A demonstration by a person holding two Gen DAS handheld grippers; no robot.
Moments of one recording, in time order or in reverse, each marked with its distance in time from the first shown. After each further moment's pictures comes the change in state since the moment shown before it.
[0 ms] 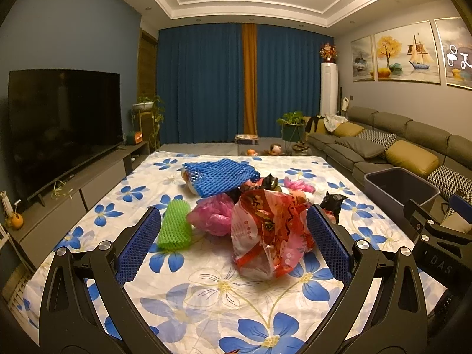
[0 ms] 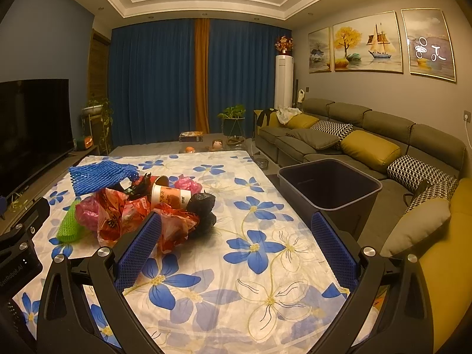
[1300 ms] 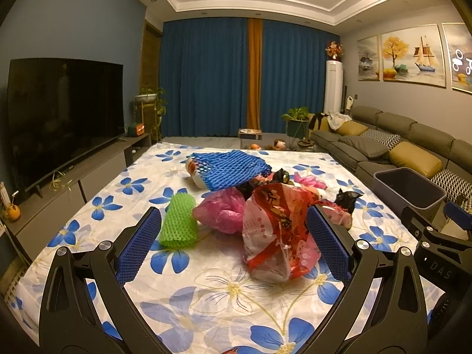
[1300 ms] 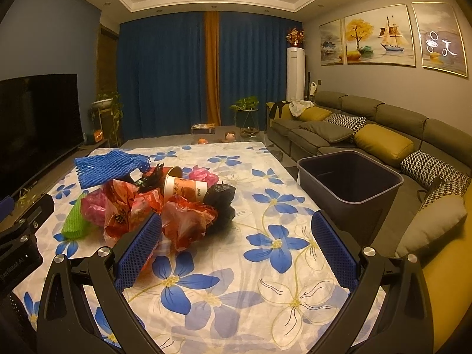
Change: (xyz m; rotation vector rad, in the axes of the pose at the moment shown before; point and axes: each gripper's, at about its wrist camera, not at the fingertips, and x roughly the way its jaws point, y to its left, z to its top) left arm 0.028 0.024 -0.006 -0.036 0.032 0.005; right arm 0.032 0.019 -0.008 -0.001 0.044 0.066
